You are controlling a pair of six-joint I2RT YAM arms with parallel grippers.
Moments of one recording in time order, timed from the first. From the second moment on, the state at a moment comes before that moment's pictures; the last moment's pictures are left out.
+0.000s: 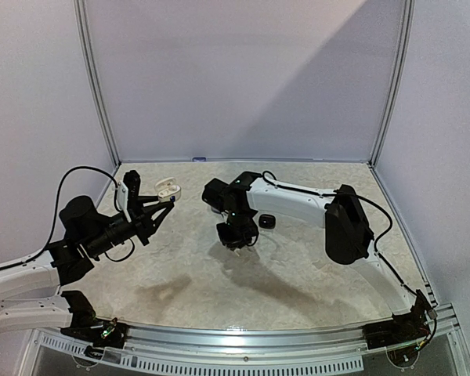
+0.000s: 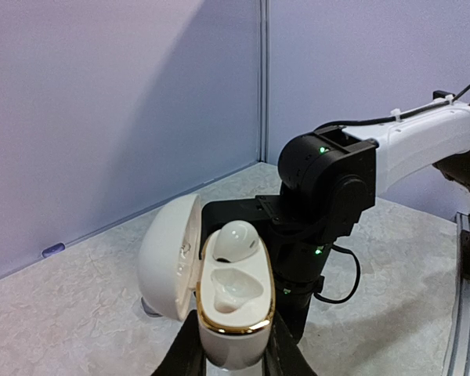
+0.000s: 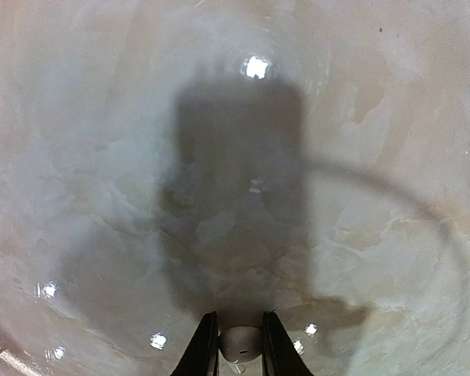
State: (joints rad) left arm -0.71 0.79 0.37 0.43 0.12 -0.01; right arm 0.97 2.57 2.34 -1.20 0.04 0.63
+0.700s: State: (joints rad) left arm -0.71 0.79 0.37 0.43 0.12 -0.01; right arm 0.97 2.57 2.35 -1.23 0.05 0.65
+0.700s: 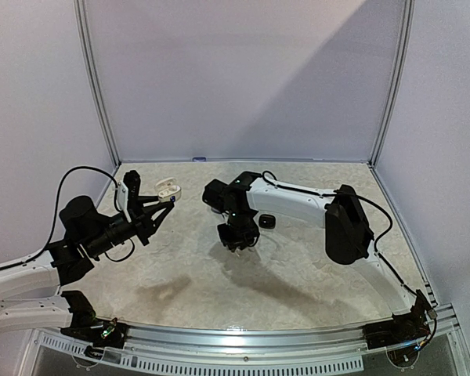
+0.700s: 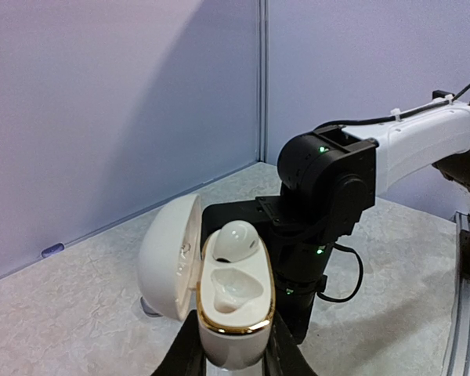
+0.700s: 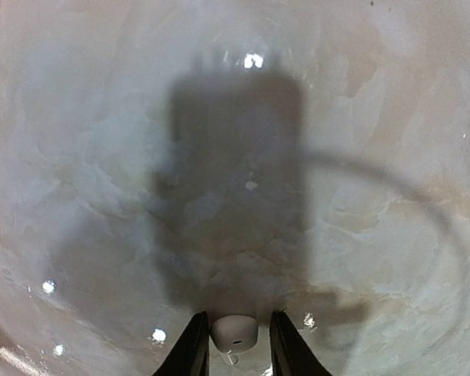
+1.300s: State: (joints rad) left arm -0.71 0.79 0.37 0.43 0.12 -0.01; right arm 0.97 2.57 2.35 -1.23 0.04 0.64
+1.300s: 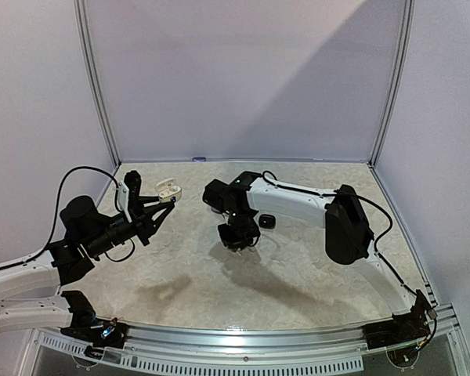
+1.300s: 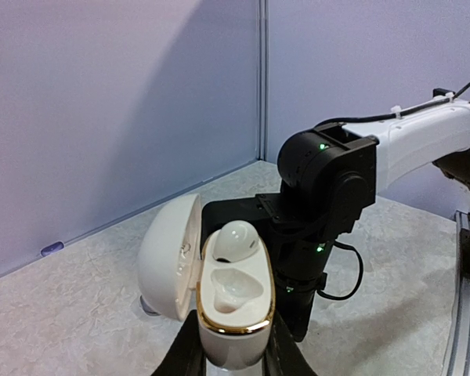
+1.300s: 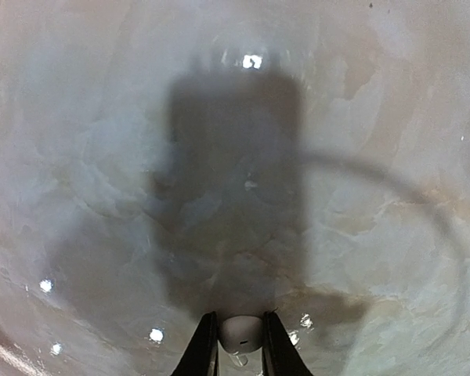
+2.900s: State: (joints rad) left arm -0.71 0.82 0.37 0.61 0.04 0.12; right arm 1.22 1.97 1.68 0.39 0.12 0.16
